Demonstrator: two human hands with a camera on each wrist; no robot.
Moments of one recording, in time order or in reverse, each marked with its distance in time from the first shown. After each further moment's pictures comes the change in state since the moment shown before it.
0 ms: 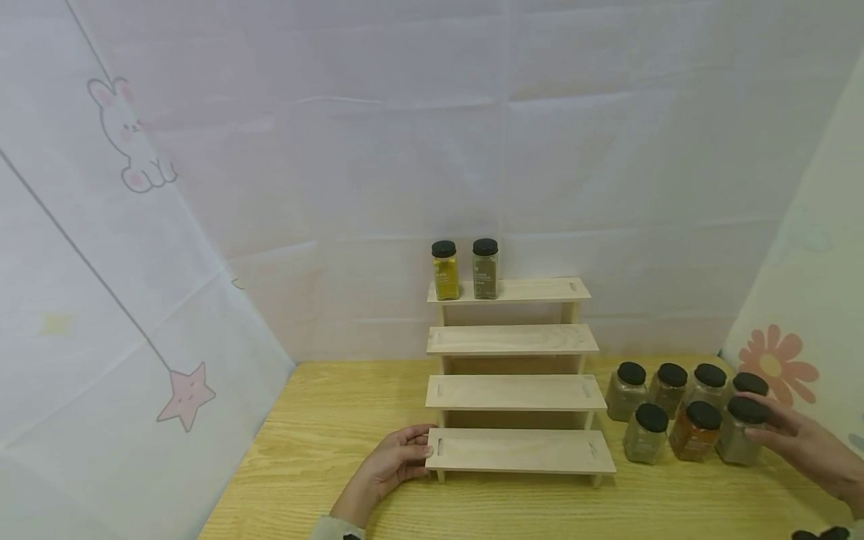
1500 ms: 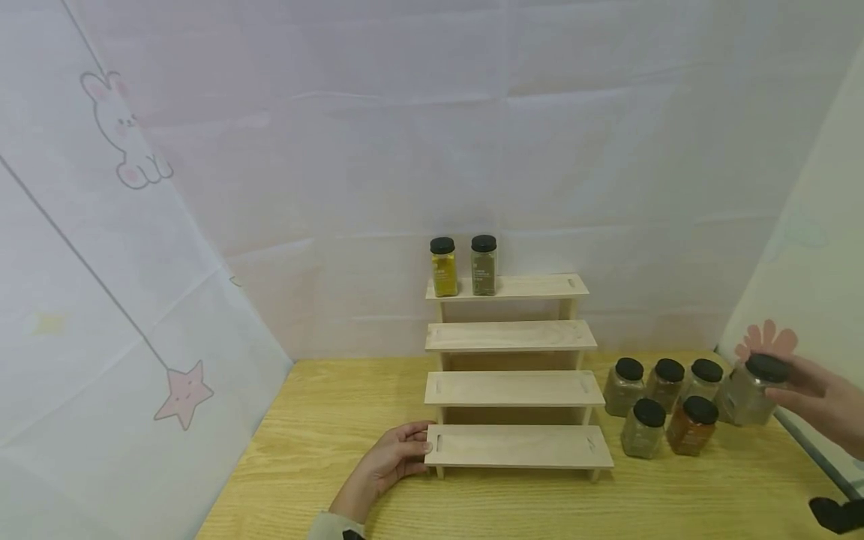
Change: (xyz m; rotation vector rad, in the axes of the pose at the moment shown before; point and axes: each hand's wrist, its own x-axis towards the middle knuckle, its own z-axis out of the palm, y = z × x) left_hand 0.002 0.000 -0.002 0.000 -0.009 0.000; right_hand -0.001 -0.068 -0.038 -0.126 0.123 -0.299
